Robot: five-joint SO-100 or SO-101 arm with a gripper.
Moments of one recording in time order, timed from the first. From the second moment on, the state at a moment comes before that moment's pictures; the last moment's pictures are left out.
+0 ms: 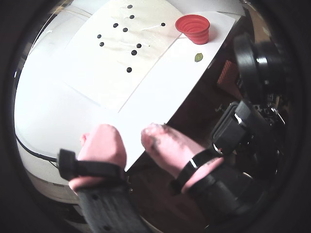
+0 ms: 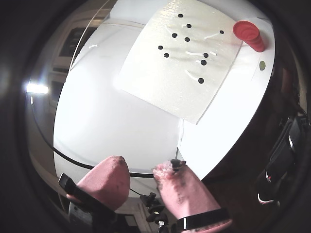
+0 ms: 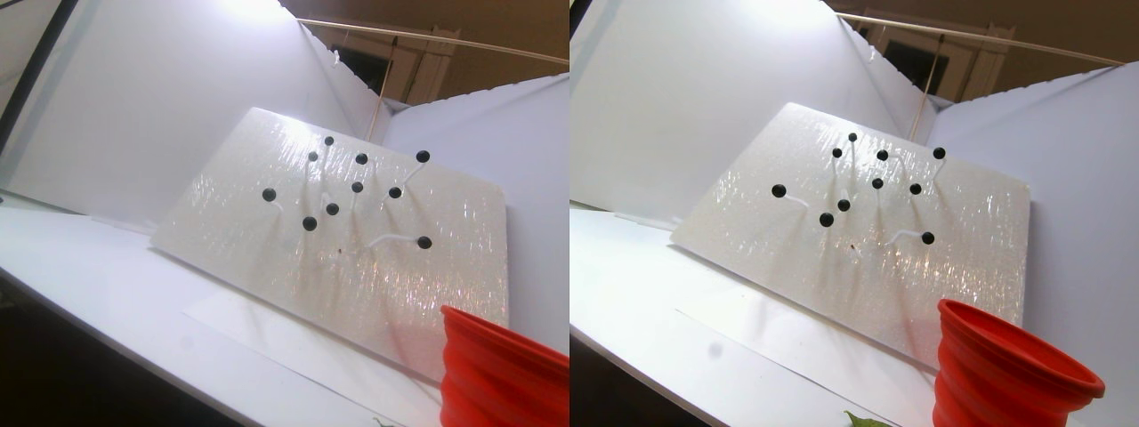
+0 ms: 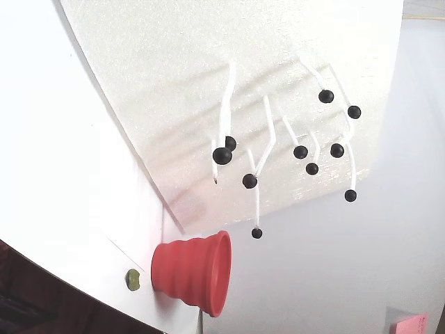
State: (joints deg) arm 13.0 191.6 102.9 101.7 -10.5
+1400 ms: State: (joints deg) arm 12.3 188.4 97.9 99.6 -13.0
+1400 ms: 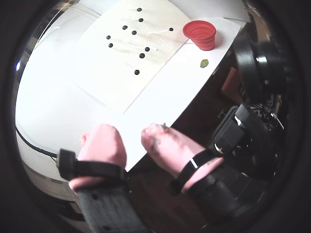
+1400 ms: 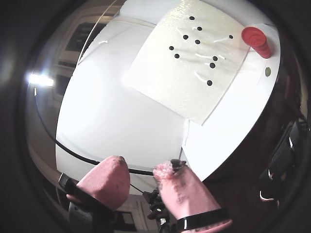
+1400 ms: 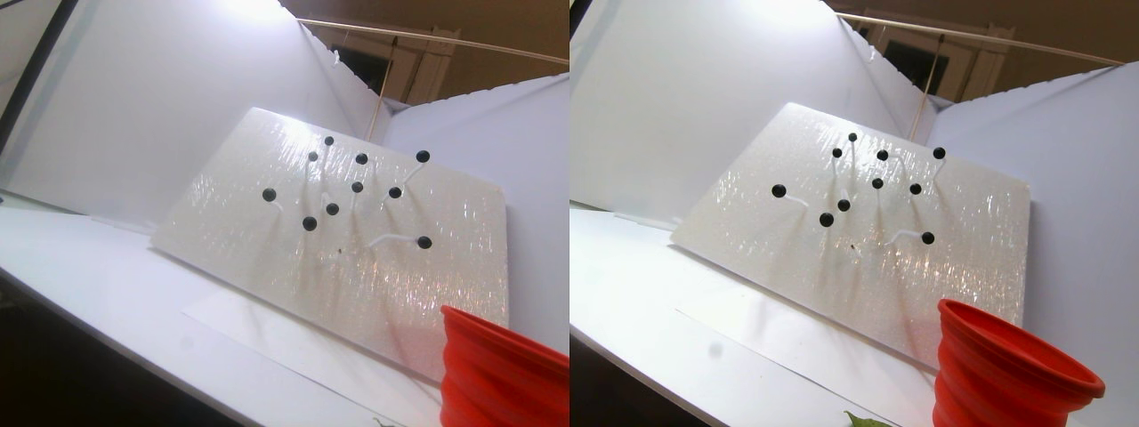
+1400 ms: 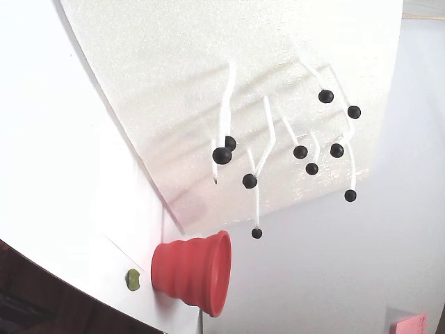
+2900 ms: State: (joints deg) arm 12.6 173.7 120.4 77.9 -68.9
